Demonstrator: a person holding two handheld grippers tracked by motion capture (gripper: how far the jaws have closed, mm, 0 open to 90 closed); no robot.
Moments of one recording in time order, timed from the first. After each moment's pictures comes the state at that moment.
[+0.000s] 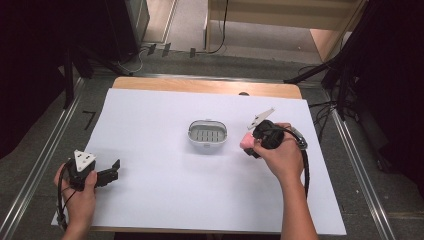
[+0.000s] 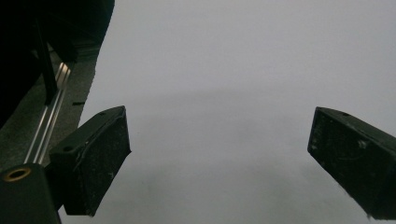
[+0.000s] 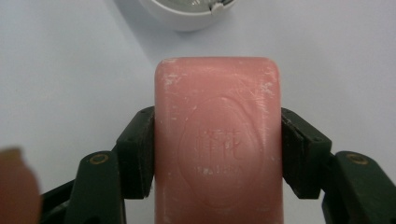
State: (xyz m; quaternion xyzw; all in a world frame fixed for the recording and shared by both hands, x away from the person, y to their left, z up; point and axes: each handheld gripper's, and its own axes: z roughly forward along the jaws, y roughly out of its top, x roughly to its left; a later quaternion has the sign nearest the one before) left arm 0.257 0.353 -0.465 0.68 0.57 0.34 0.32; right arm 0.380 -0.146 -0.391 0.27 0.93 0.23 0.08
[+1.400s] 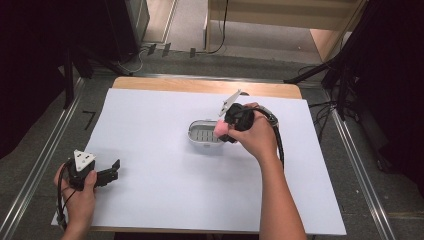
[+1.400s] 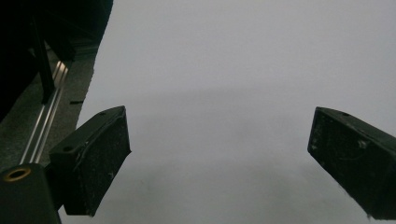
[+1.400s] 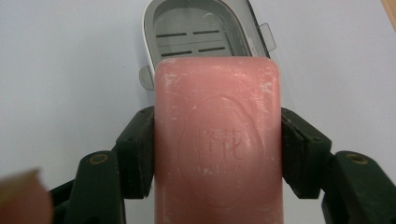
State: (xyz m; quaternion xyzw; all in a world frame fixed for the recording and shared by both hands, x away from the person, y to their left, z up) left arm 0.257 0.354 -0.464 0.67 0.58 0.33 0.32; right arm 0.424 -0.073 -0.371 0.15 0.96 0.25 0.06
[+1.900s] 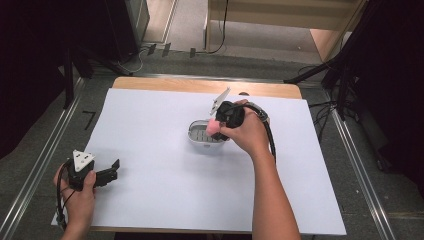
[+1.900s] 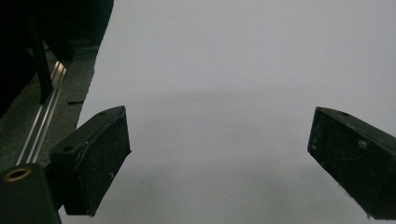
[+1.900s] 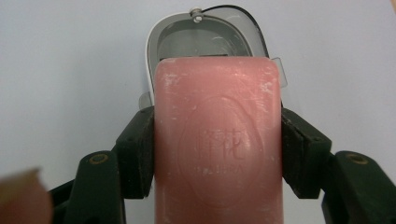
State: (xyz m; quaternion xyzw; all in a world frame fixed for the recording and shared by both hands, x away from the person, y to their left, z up) left arm 0.256 0.356 -0.464 0.67 0.58 0.33 0.32; right arm 0.436 -0.050 -0.375 0.12 0.96 0.24 0.05
